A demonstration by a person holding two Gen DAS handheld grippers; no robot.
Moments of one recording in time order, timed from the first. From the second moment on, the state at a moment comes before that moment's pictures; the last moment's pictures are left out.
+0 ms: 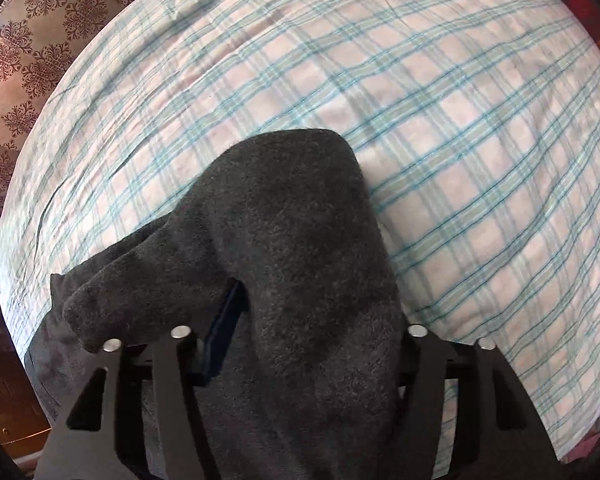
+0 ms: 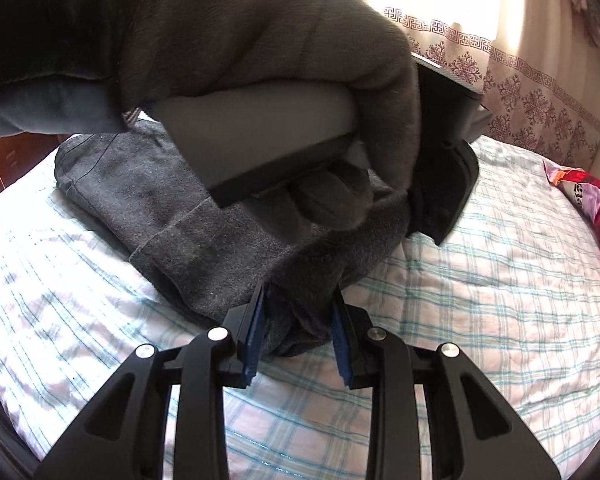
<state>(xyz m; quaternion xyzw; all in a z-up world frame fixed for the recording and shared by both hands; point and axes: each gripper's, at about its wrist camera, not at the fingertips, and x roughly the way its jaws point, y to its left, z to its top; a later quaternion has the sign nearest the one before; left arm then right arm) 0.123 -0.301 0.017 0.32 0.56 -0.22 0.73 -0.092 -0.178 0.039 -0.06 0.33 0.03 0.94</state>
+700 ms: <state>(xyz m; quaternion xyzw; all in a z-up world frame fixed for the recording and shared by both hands) 0.137 -0.213 0.068 0.15 0.55 -0.32 0.75 -0.068 -0.205 0.035 0.11 0.37 0.02 0.92</state>
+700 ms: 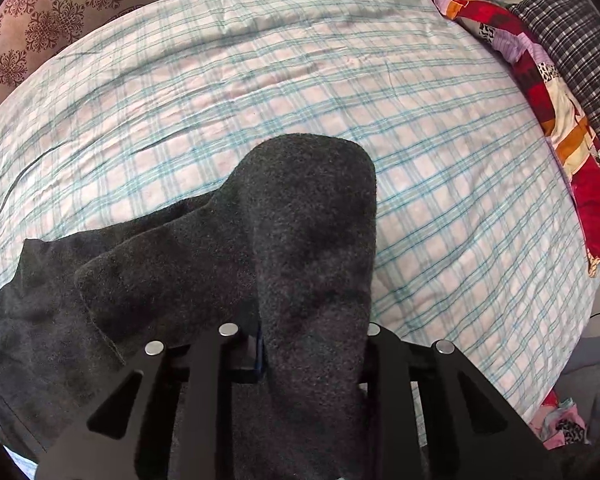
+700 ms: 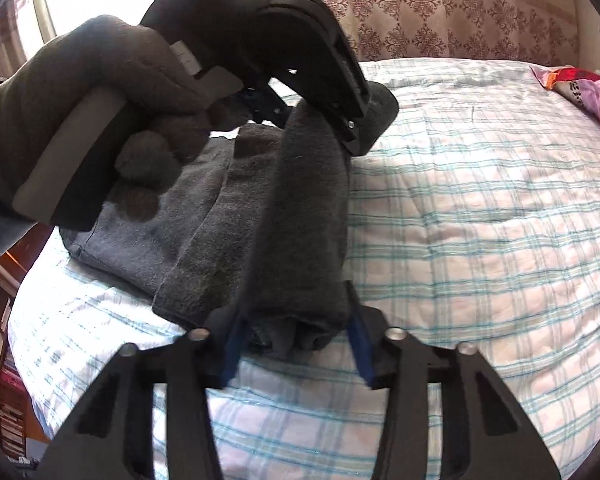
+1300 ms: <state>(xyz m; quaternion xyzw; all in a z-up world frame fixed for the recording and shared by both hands) 0.202 -0.023 0.149 -0.01 0.49 -0.36 0.79 -0.041 -0.025 0.131 -0.13 0.21 0.09 0.96</state>
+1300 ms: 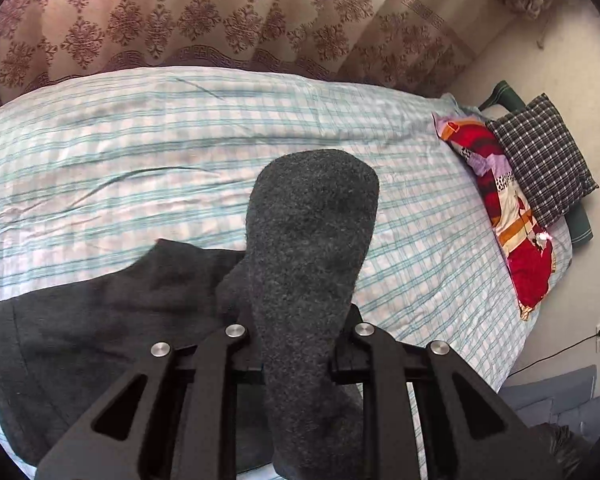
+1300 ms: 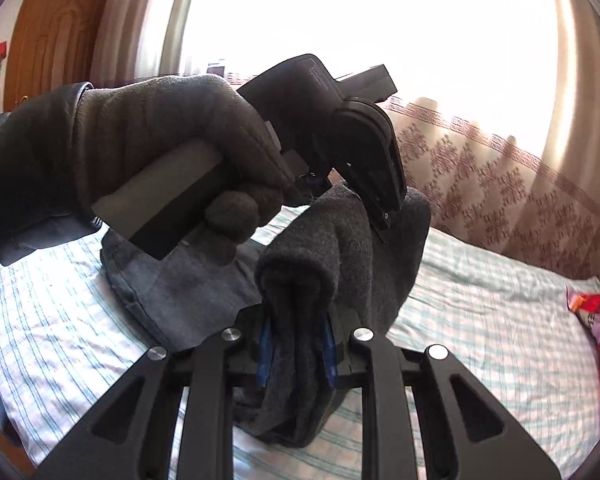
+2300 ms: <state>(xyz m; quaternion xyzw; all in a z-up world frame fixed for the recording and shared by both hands) 0.275 0.246 0.043 -0.15 0.48 -0.33 0.80 0.043 0.213 0.044 -0.24 0.23 0.24 0.91</state>
